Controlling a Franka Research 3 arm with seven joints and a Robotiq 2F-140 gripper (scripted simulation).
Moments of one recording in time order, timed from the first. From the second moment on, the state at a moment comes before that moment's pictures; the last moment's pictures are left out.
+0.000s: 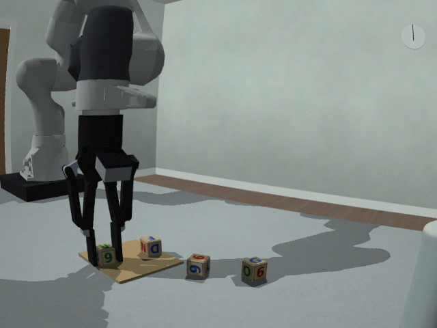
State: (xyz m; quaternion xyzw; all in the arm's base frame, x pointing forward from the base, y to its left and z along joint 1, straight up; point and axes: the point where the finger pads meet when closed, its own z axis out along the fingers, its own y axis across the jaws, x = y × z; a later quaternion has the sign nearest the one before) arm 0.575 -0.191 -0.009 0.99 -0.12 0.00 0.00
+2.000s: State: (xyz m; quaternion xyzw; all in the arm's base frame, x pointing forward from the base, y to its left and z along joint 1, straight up) arm 0.577 -0.191 0.081 0.99 -0.12 0.00 0.00
